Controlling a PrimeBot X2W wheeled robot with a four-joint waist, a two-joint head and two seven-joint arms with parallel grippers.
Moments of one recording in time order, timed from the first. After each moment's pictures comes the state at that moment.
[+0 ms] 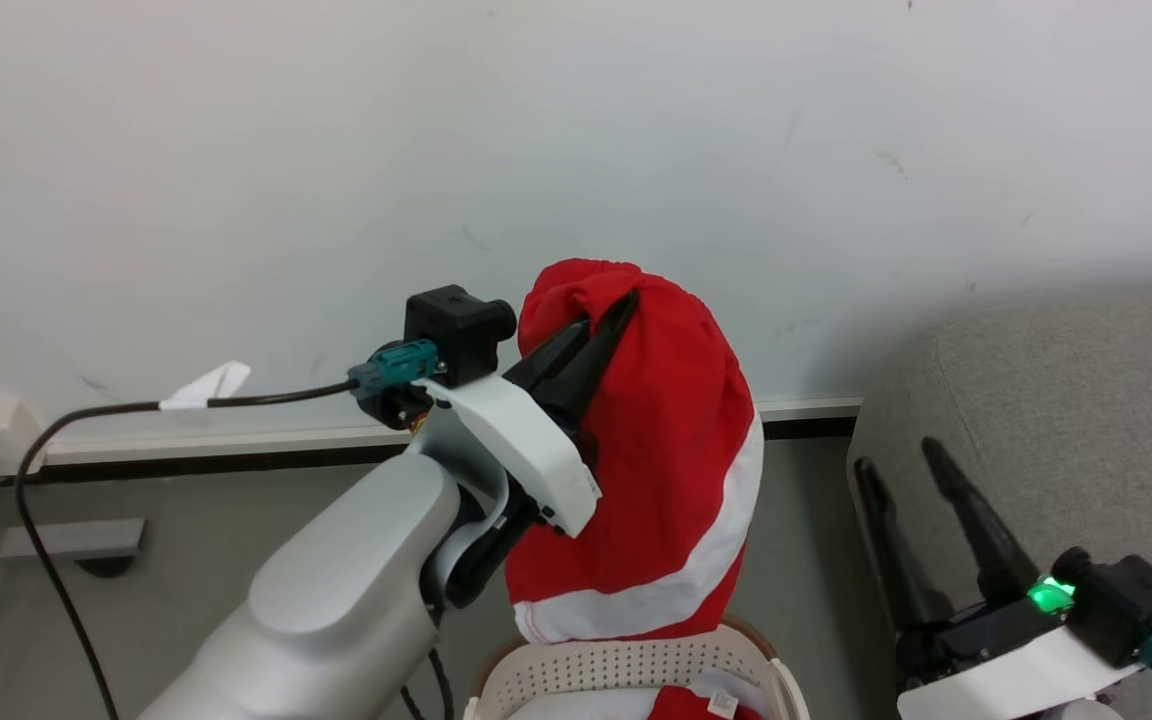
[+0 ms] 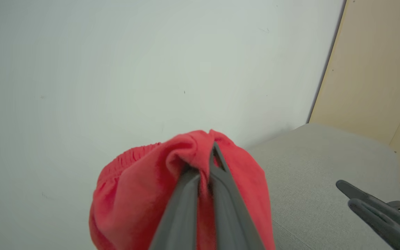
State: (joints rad) left arm -0.80 0.22 -0.82 0.39 -0.75 -0.02 -0.15; right arm -0.19 -0.19 0.33 0.10 0.54 0.13 -0.26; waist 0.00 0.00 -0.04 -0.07
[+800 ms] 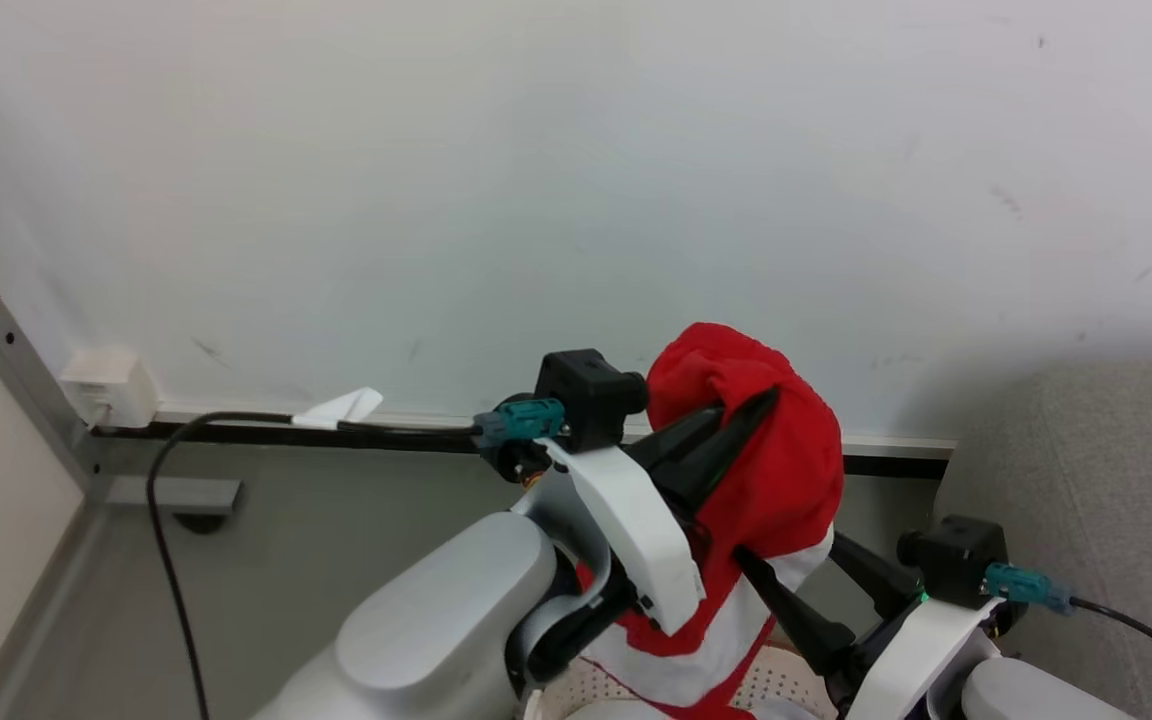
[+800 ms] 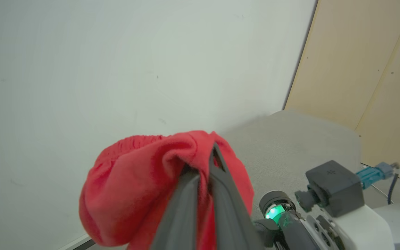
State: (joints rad) left arm -0.77 0.16 -0.93 0.30 -0.77 -0.06 -0.07; right arm -0.56 -0.41 1.06 0.40 0.99 0.13 -0.26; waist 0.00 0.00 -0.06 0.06
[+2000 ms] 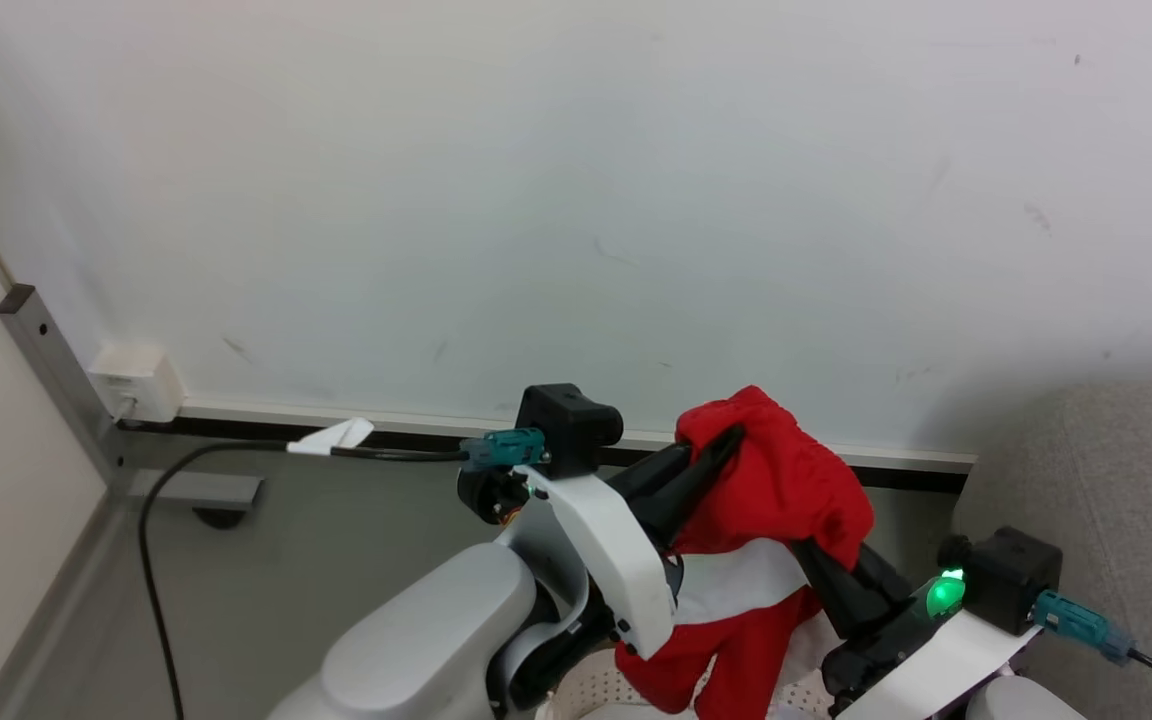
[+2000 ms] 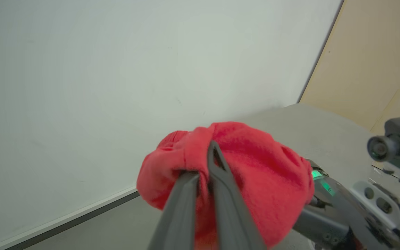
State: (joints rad) left arm -0.72 0.18 -0.95 0.32 -0.82 -0.04 -0.06; right arm -0.37 -0.32 0.73 0.21 0.79 0.13 -0.26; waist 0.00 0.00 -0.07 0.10
